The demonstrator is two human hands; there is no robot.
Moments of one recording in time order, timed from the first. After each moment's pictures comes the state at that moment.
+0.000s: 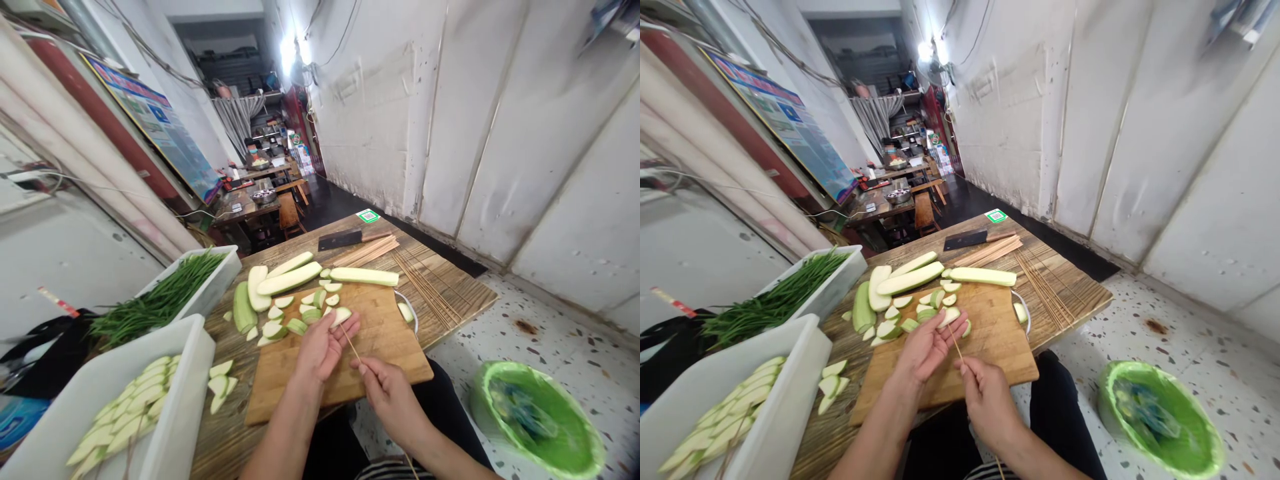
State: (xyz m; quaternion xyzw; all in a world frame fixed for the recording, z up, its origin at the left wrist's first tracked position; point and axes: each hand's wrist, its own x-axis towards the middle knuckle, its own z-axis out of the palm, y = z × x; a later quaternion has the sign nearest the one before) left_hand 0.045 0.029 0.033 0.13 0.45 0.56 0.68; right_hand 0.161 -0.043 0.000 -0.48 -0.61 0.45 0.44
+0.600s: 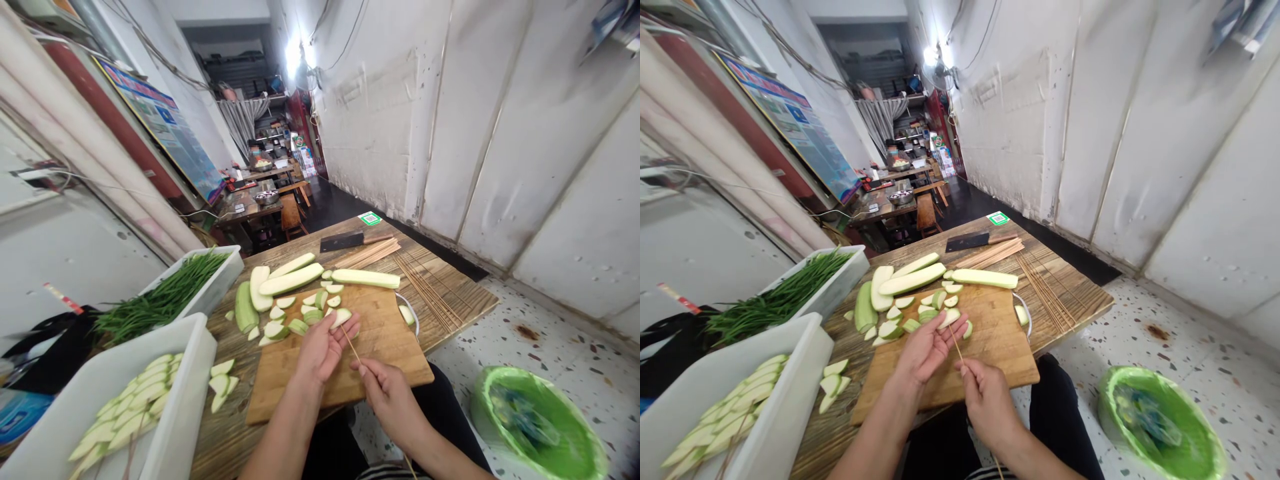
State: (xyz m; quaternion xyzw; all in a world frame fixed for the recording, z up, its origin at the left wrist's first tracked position) left_hand 0.043 0.029 0.035 0.13 0.45 0.57 0.68; right_hand 0.158 -0.044 -0.002 -0.47 -0.59 0.48 0.44
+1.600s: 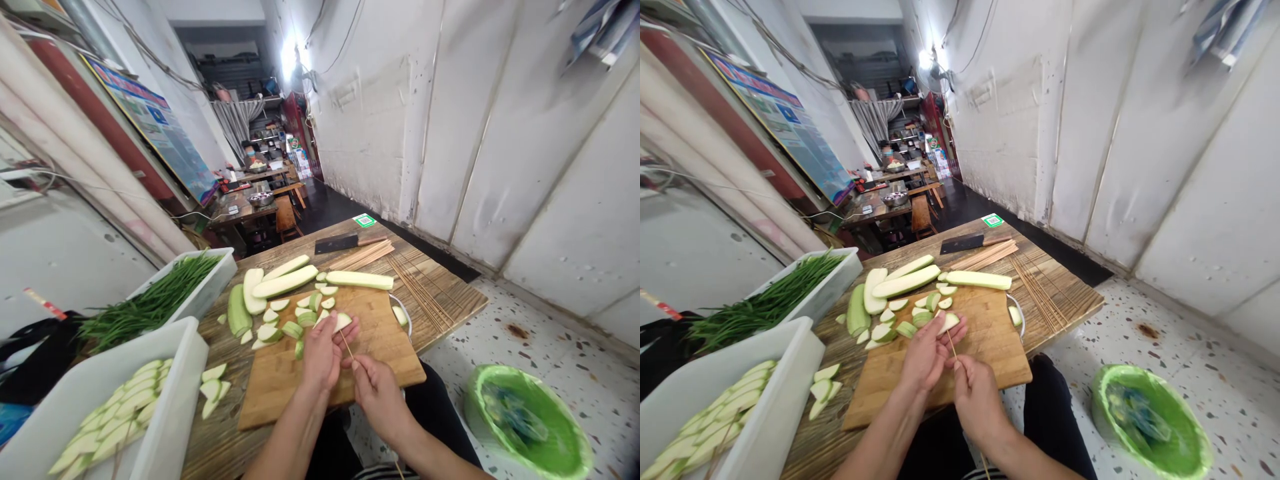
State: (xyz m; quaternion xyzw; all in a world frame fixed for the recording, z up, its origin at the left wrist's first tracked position) left_hand 0.061 0.019 0.027 0.21 0.44 0.60 0.63; right_hand 0.150 -0.039 0.002 -0.47 -0.57 0.47 0.48
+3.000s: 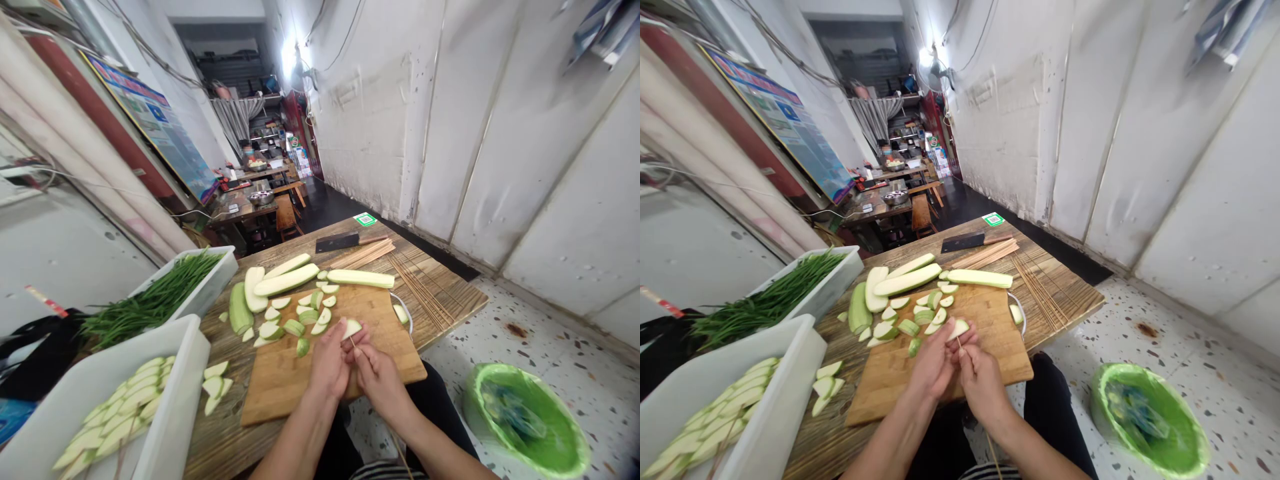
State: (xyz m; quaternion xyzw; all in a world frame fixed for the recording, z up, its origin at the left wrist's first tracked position) left_hand 0.066 0.012 0.019 0.17 0.45 0.58 0.66; right_hand 0.154 -0.026 -0.008 -0.47 -0.61 0.42 0.47
